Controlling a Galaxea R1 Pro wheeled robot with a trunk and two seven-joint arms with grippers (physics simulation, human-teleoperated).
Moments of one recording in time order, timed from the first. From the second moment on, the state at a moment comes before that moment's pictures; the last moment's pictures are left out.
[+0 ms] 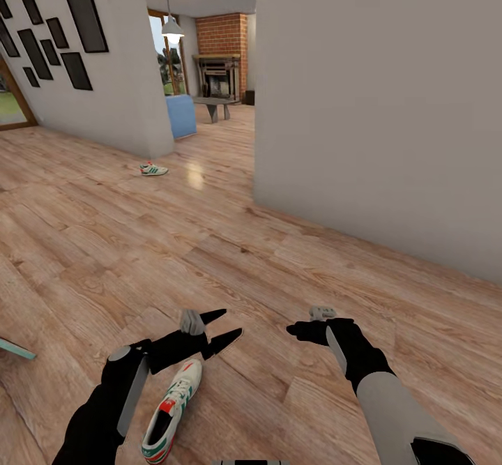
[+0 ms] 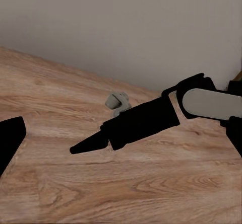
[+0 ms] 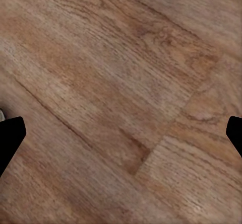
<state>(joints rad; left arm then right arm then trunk) -0.37 -0.06 0.09 -1.27 0.10 0.30 -1.11 -0.75 0.09 -0.17 -0.60 0.13 0.56 0.23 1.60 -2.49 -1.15</state>
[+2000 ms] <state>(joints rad) -0.83 0.00 0.11 -0.70 -0.43 0.47 -0.42 -0.75 0.09 -0.17 -0.62 0.13 0.57 0.23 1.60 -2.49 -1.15</state>
